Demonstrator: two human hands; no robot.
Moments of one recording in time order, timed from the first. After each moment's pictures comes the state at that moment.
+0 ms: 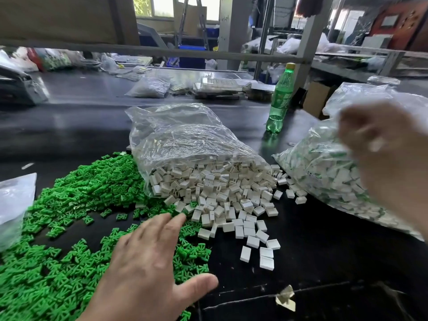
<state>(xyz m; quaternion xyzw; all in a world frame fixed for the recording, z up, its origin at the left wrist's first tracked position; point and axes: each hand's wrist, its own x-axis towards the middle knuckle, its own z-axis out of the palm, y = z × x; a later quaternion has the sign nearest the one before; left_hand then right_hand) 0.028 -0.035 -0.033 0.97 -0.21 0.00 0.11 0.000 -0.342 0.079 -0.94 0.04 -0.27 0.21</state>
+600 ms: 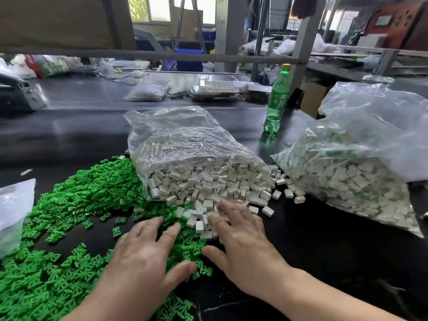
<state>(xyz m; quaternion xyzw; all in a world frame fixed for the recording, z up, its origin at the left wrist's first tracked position) 0.052 -0.029 -0.050 0.98 -0.19 -0.05 0.07 0.029 -0.237 -0.054 -0.99 -0.09 -0.02 0.14</state>
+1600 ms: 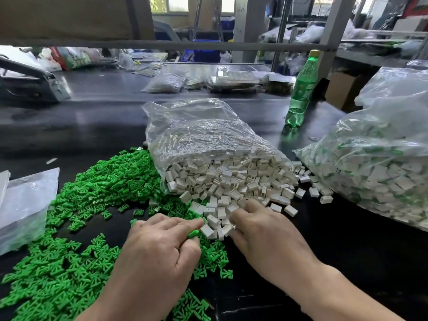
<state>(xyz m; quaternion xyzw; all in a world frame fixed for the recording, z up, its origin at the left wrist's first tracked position) 0.035 -0.034 -0.024 0.93 -0.20 0.10 0.28 0.034 -0.236 -0.037 -0.98 -0.12 -0.10 0.11</state>
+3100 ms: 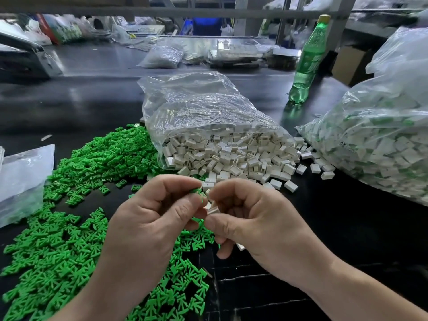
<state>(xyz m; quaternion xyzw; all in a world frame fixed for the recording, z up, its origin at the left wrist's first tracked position) 0.022 -0.039 -0.017 0.72 -0.15 0.06 0.67 0.011 -0.219 -0.031 -0.70 -0.12 0.04 0.71</state>
